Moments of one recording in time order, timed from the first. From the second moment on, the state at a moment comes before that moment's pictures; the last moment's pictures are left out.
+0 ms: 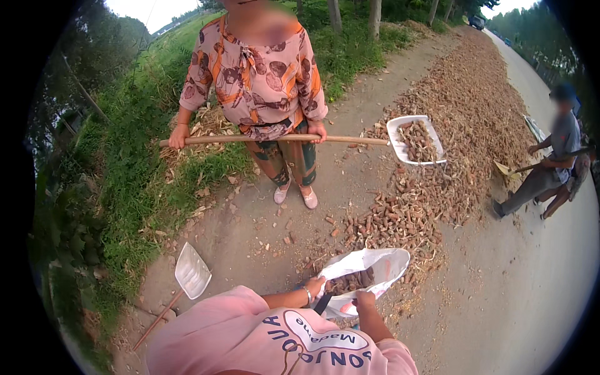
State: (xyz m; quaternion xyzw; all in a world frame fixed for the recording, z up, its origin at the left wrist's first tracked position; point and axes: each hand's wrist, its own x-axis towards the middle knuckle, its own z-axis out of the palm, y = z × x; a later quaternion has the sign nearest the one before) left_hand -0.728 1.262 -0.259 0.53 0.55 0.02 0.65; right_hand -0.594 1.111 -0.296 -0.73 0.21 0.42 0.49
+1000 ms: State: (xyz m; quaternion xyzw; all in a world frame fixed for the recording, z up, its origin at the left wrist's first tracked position) left_hand -0.669 1.359 -0.385 0.30 0.56 0.08 0.77; right_hand -0.494 1.139 -0.335 -0.43 0.29 0.36 0.78
